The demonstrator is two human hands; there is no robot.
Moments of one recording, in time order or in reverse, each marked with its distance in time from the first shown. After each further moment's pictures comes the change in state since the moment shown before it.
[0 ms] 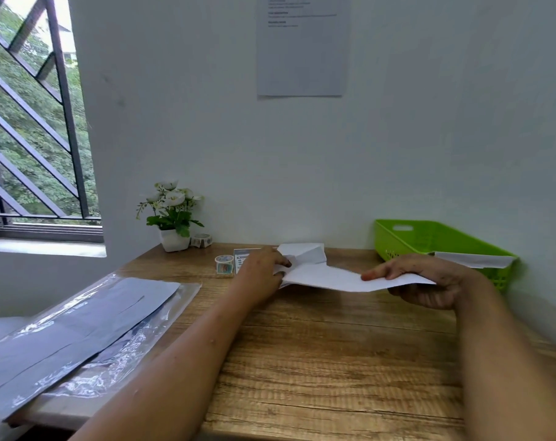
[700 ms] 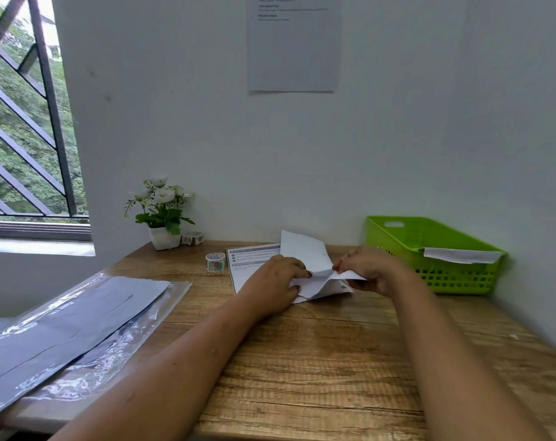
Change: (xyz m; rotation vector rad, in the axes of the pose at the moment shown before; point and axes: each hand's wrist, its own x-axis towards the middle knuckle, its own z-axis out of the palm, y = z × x) left_hand -0.006 0.032 0.010 0.091 -0.174 0.227; right_hand 0.047 0.000 0.047 -0.298 0.395 -0.011
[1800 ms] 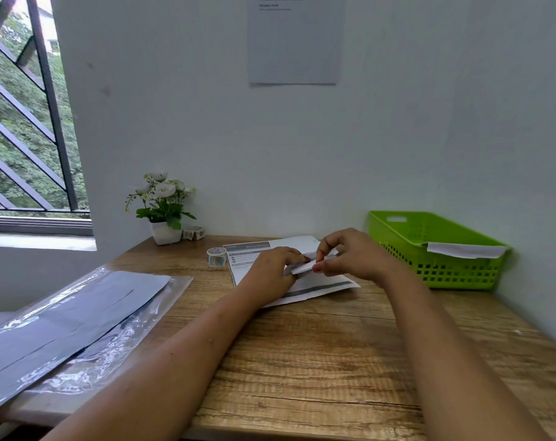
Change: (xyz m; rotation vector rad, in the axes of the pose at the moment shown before) left_hand 0.001 -0.006 0.002 -0.202 0.164 -0.059; right_hand -0.012 -0.007 0.013 -0.300 -0.091 -0.529
